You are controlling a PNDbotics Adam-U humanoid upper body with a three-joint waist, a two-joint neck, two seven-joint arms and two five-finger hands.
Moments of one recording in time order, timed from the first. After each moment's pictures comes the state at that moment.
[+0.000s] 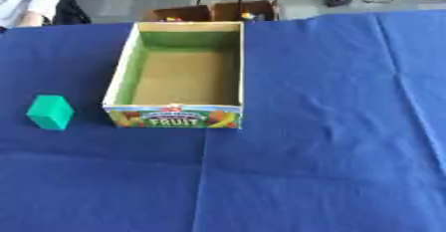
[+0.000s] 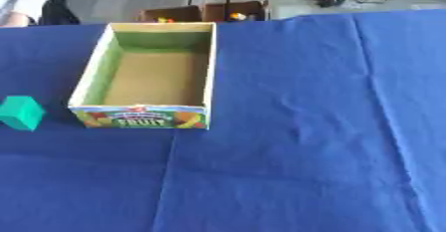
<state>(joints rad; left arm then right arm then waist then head) -0.38 0.64 0.11 -1.98 -0.36 -0.18 0.09 -0.51 -0.34 -0.21 -1.98 0.30 -0.47 -0.43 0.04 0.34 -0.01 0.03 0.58</state>
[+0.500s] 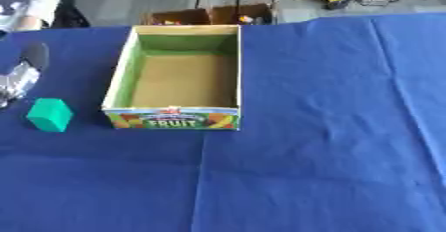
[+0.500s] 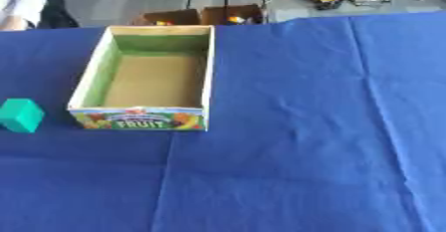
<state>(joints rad) -0.38 0.89 0.08 -1.91 -0.52 -0.15 -0.38 -0.50 -0.34 -0.20 -1.98 0.29 -0.47 -0.42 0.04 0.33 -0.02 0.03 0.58</state>
